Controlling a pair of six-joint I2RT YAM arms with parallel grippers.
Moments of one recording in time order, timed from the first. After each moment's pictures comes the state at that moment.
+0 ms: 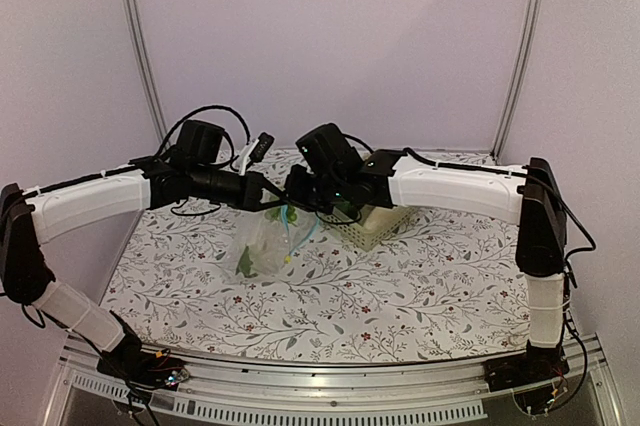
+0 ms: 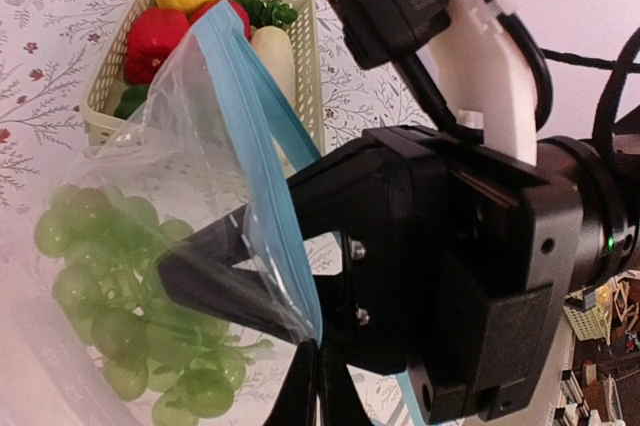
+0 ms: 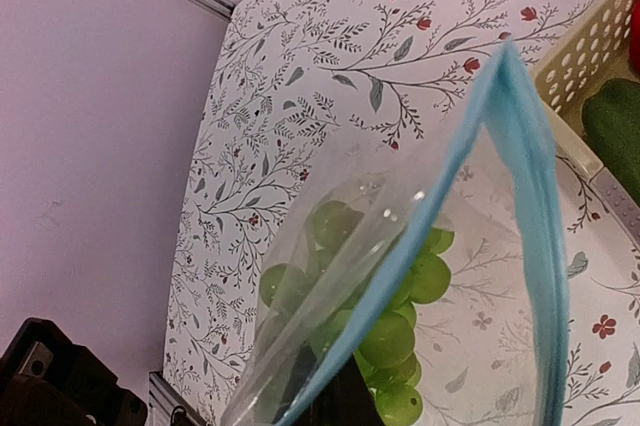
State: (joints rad) left arm -0.59 1.44 1.06 -0.23 0.57 -0.34; right arm 1.01 2.07 1.80 -0.35 0.13 0.99
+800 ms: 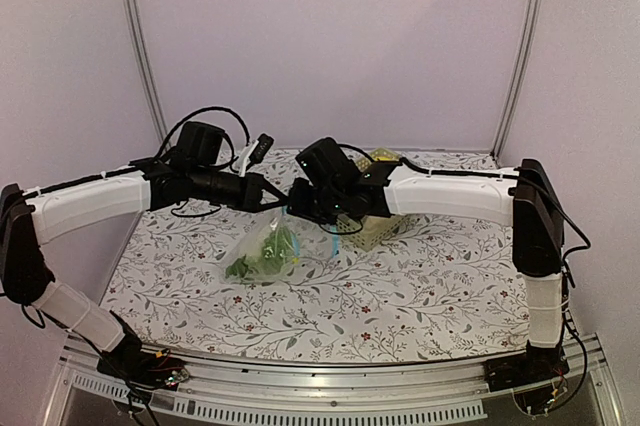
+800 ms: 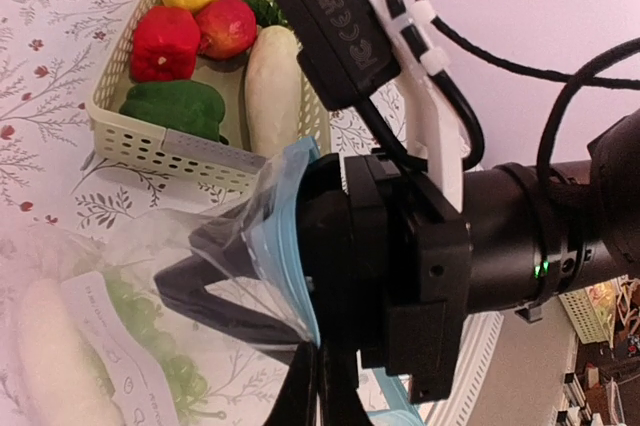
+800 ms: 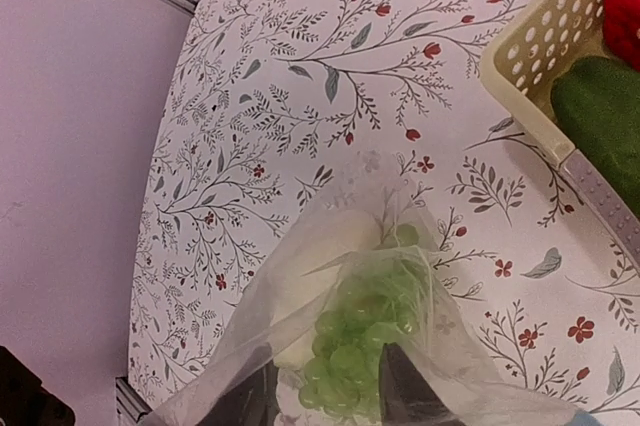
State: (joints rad) left arm -0.59 1.44 1.05 -0.22 0.55 -0.34; right arm 1.01 2.09 1.74 -0.33 0.17 0.98
